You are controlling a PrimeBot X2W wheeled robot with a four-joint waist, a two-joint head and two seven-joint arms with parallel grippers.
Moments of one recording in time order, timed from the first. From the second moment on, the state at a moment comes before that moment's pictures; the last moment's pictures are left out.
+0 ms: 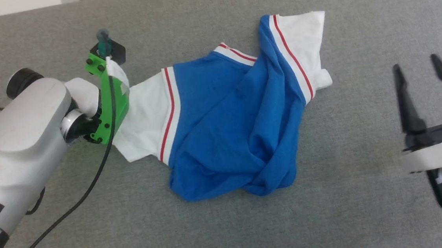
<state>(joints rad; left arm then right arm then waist) -1.14 0.58 -1.15 0.57 -0.91 -0.13 0.85 -0.23 -0.21 -0.05 0.04 0.08 0.13 -0.26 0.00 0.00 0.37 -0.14</state>
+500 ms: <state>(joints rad) -1.13 0.69 -1.17 0.42 -0.97 -0.13 0.61 -0.53 -0.62 0.17 0.14 0.23 0.13 0.05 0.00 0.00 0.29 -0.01</state>
